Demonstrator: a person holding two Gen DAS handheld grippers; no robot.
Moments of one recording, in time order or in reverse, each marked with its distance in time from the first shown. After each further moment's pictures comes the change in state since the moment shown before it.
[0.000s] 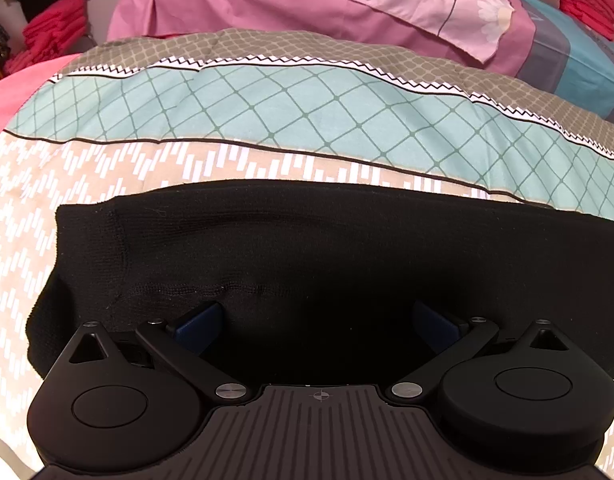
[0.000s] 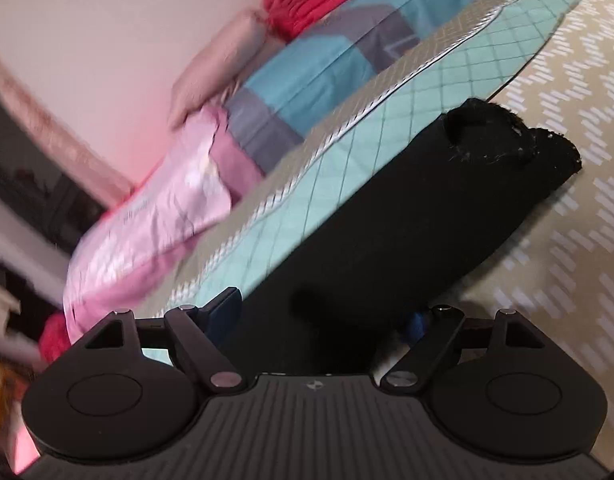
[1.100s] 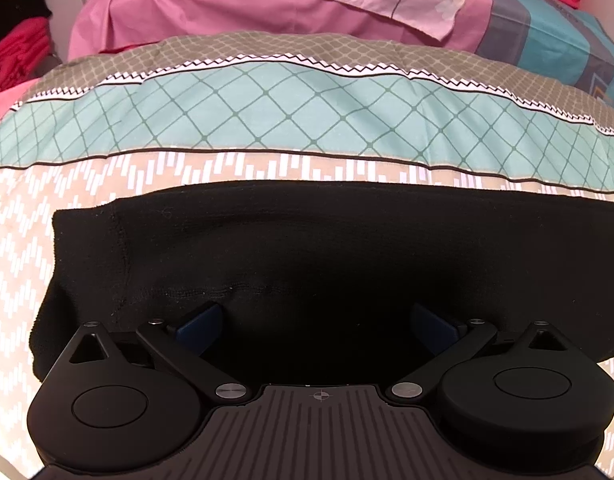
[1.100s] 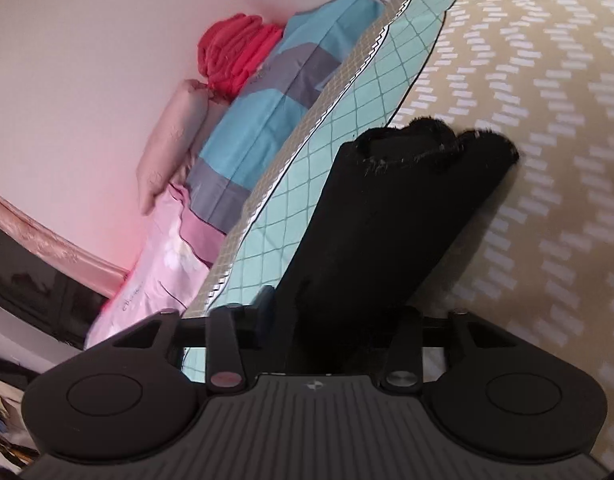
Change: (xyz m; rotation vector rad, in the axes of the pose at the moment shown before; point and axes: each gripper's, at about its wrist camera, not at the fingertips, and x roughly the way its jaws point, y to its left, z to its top) left arm -0.002 -0.031 -0.003 0.105 0.026 -0.044; right arm -0.023 -0.068 0.045 0.160 -0.062 -0.071
